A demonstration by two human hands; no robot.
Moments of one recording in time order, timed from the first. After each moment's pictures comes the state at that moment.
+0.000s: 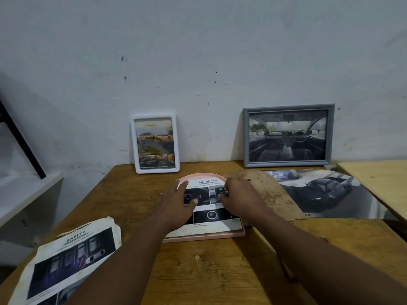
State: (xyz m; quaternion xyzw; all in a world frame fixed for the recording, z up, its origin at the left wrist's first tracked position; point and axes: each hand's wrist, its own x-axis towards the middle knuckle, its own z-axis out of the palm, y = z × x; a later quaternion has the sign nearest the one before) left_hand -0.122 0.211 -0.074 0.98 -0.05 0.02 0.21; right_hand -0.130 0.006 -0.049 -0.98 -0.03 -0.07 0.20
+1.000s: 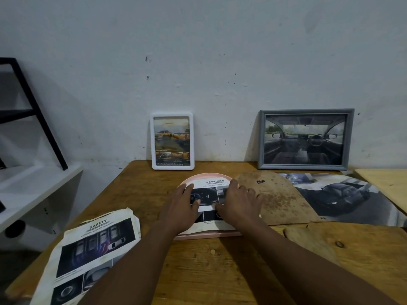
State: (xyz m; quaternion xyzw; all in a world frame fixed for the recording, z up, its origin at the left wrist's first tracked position) left_hand -0.133 0.234 -0.090 0.97 -0.04 0.05 0.21; right_hand -0.158 0.061 -0.052 -0.98 0.05 -0.06 0.15
